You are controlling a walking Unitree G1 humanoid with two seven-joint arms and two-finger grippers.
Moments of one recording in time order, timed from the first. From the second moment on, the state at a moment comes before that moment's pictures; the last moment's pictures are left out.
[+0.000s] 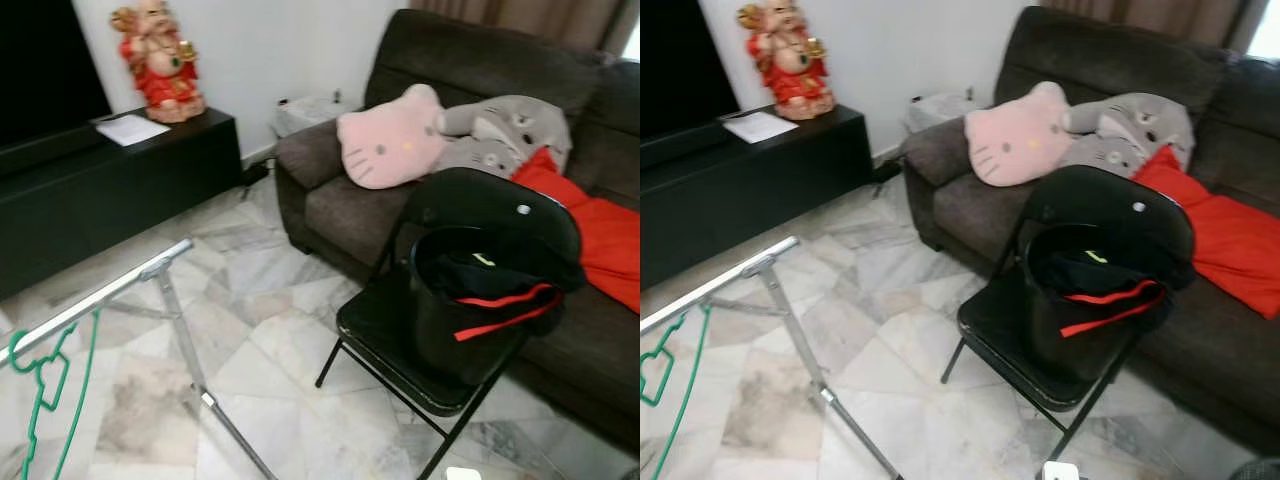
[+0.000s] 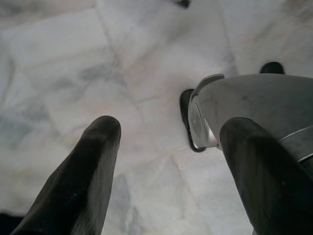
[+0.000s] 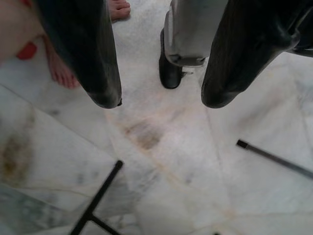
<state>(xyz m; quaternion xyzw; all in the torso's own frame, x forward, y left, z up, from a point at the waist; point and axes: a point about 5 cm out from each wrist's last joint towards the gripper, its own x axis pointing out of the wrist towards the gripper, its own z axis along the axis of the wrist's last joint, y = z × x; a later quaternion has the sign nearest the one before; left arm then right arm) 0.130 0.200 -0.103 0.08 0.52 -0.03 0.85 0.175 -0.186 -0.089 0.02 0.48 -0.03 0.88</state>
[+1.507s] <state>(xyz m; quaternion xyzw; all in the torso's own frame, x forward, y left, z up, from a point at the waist) 0.130 0.202 -0.102 0.07 0.51 -0.03 0.86 0.172 -0.184 -0.090 0.03 0.48 -0.02 0.88</state>
